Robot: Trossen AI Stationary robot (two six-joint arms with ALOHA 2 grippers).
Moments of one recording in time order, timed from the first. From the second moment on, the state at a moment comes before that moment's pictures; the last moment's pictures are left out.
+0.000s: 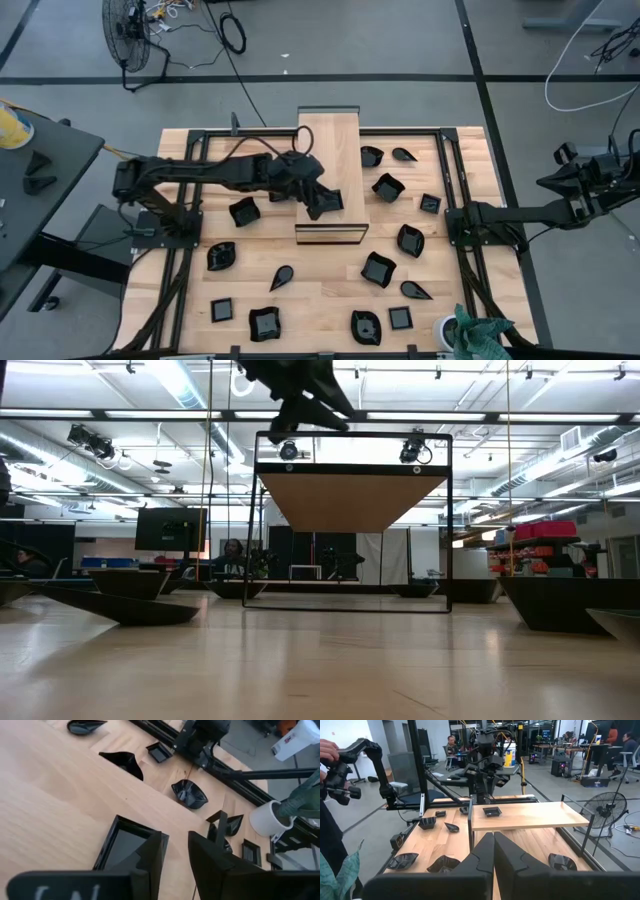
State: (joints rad) left arm 0.08 1.59 1.33 -0.33 0.01 -0.51; right arm 0.02 0.00 1.47 -1.54 -0.01 0.04
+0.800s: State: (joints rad) left arm 0.06 1.59 1.33 -0.43 -0.01 -0.43; right arm 0.02 0.00 1.47 -1.54 -0.01 0.04
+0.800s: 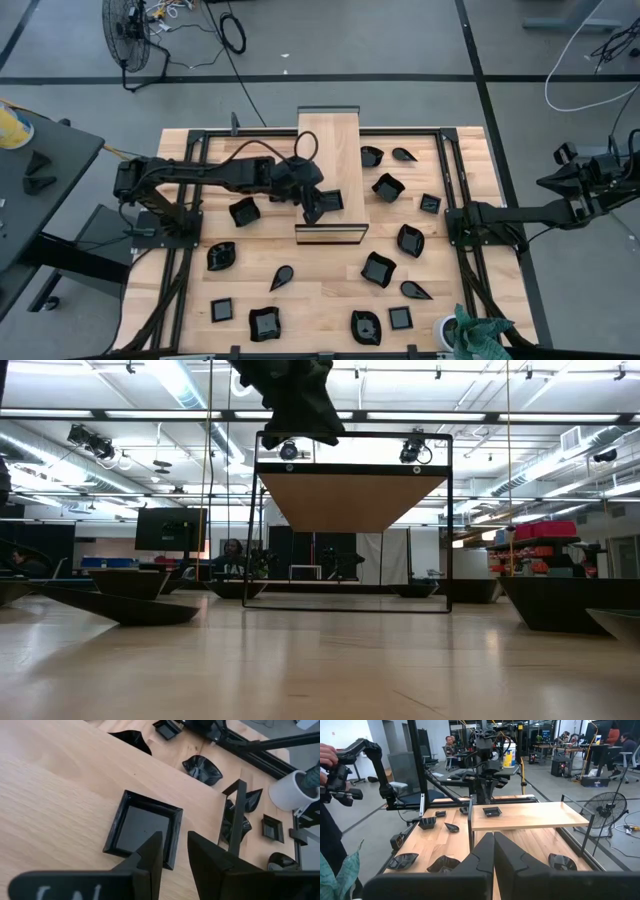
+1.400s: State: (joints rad) left arm 0.14 1.45 1.33 -0.79 -0.18 -0.47; right arm 0.02 0.00 1.47 -1.54 -0.01 0.04
